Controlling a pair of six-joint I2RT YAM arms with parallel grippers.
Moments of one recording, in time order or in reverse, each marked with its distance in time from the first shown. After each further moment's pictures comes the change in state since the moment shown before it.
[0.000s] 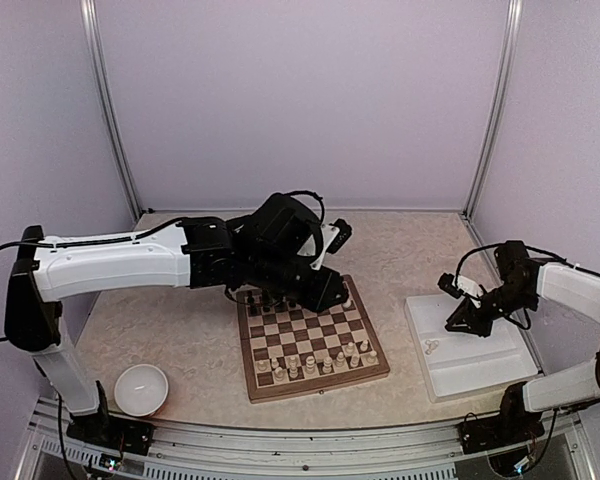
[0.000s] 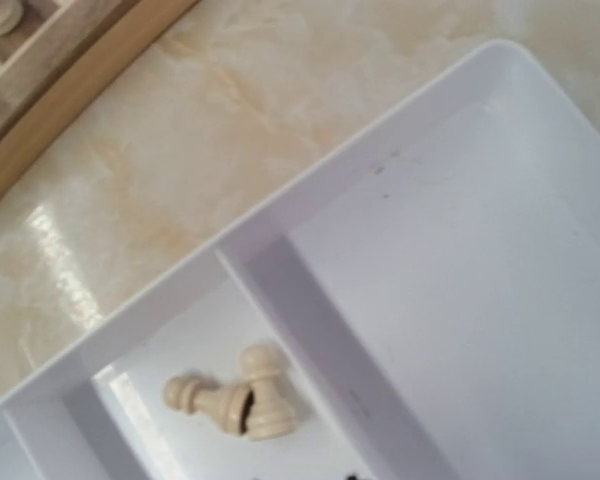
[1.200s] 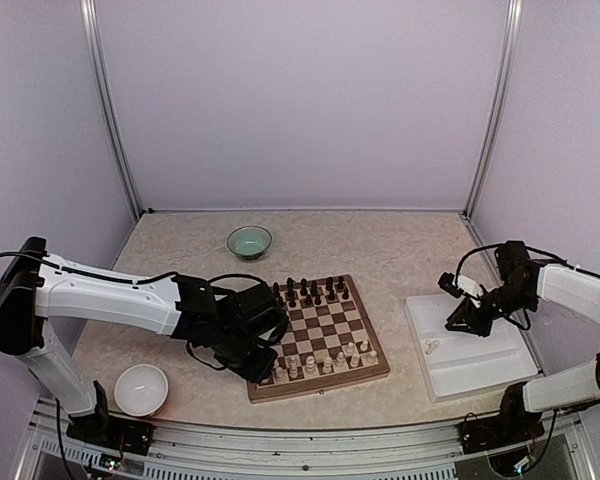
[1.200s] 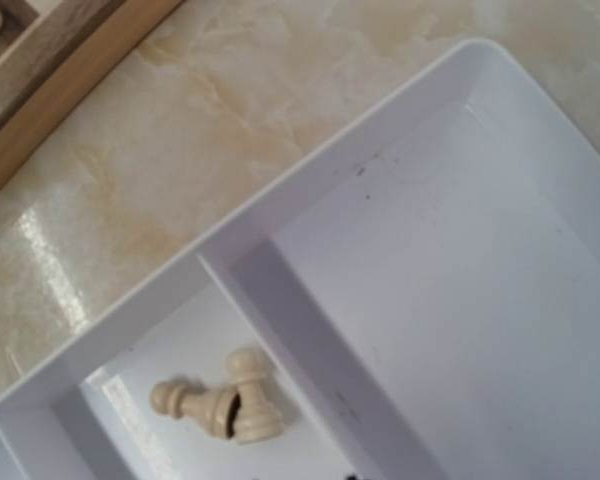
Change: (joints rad) left arm -0.027 -0.126 -0.474 -0.210 -0.094 -0.159; right arm 0.000 -0.008 -0.010 0.025 0.008 0.021
